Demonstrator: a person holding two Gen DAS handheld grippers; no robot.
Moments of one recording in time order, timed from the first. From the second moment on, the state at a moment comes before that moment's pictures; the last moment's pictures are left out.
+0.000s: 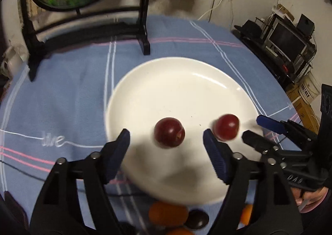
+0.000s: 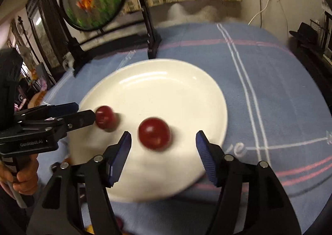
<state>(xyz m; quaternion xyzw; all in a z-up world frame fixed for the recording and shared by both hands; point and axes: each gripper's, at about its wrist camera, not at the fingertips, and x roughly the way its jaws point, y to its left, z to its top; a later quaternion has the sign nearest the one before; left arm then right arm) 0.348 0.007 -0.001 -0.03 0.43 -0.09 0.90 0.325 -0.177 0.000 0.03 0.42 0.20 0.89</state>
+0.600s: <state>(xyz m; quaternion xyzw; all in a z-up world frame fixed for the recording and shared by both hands) 0.120 0.051 -0.028 -0.07 0.38 -0.08 0.92 0.106 -0.174 -0.008 -0.01 0.41 0.27 0.87</state>
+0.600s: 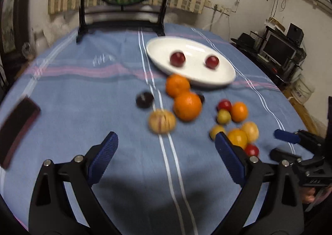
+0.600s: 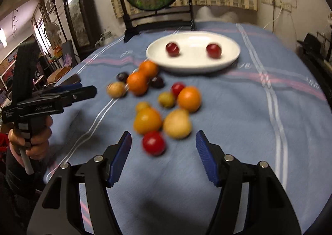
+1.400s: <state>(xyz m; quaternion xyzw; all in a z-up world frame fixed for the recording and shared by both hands) 0.129 0.044 -0.028 -0.04 0.37 -0.08 0.92 0.120 -0.158 -0.035 0.02 0.45 0.27 0.85</state>
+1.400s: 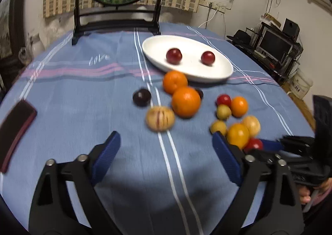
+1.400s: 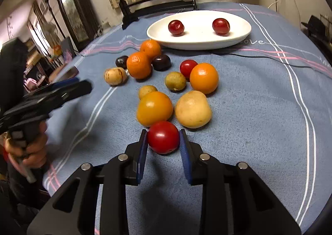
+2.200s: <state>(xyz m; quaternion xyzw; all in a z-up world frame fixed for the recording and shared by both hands) 0.189 0.040 -0.054 0.01 0.44 -0.09 0.90 0.120 -0.168 -0.033 0.05 0.44 0.29 0.85</state>
